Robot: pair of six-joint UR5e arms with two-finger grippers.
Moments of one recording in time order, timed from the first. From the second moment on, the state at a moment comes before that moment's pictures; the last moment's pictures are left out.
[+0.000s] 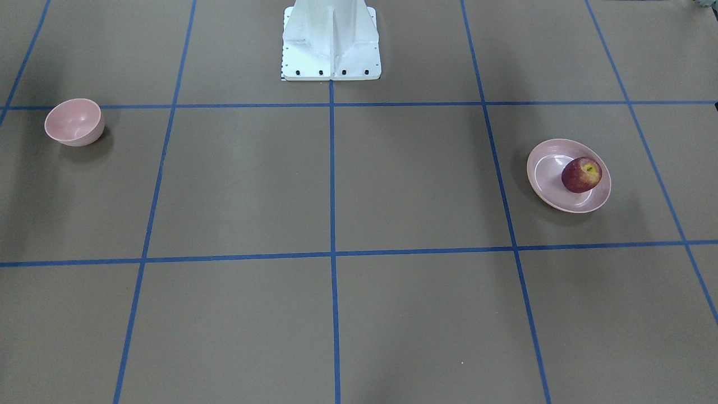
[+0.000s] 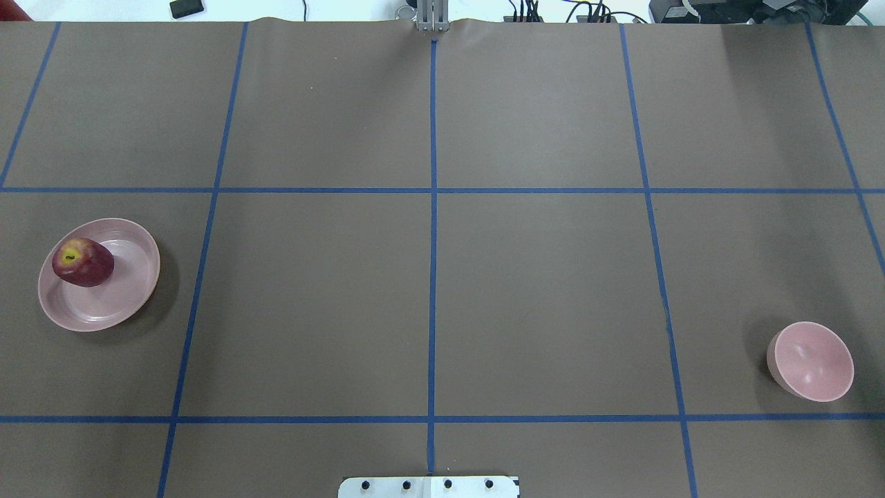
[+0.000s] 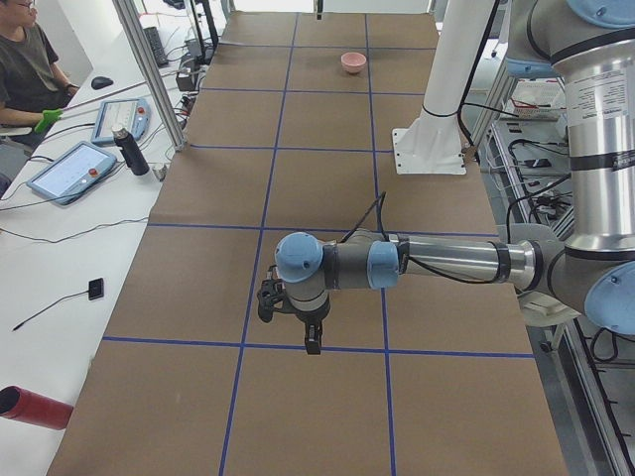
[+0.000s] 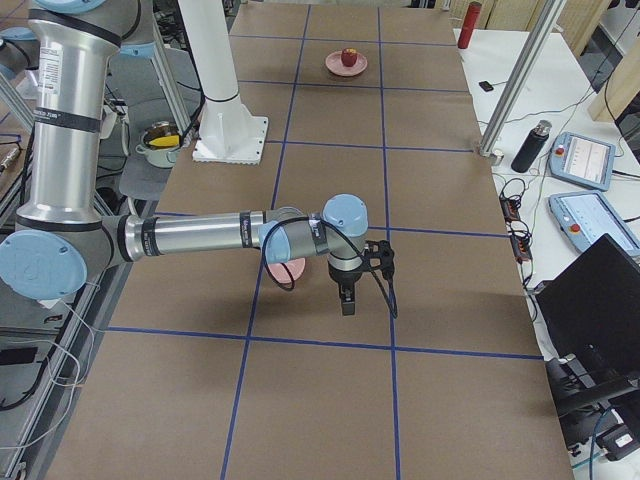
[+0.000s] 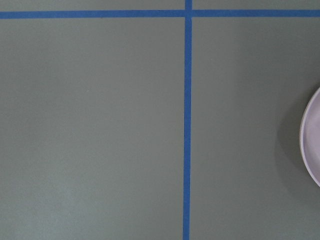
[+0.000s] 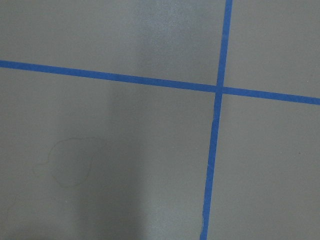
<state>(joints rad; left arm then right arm) -1.54 -1.39 -1.81 -1.44 -2.37 0.03 1.41 -1.73 1.82 -1.43 2.29 0.17</state>
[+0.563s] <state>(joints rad) -1.54 -1.39 -1.85 -1.47 -2.38 0.03 1.41 -1.73 1.81 -1.43 2.30 0.16</state>
